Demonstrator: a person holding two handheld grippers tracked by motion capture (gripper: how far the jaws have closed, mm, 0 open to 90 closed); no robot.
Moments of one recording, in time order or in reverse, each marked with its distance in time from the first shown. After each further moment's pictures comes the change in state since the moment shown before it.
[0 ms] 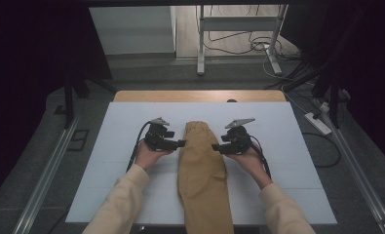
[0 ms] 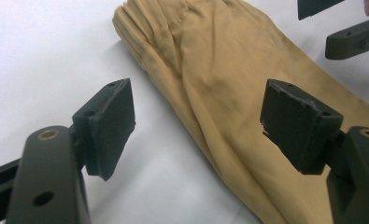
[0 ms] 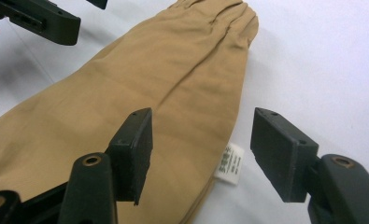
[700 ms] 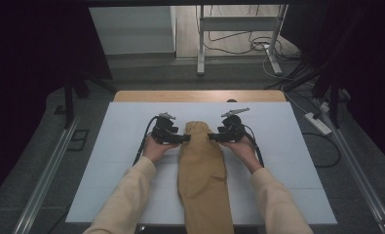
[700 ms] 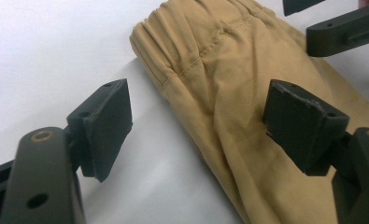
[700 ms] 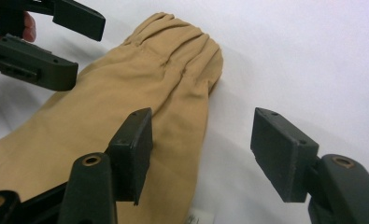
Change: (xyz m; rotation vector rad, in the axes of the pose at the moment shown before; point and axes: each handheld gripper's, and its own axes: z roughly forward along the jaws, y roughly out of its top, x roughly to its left) left arm 0.014 0.016 0.031 0.033 0.023 -0.039; right arm -0.029 0.022 0.036 -0.003 -0.002 0.073
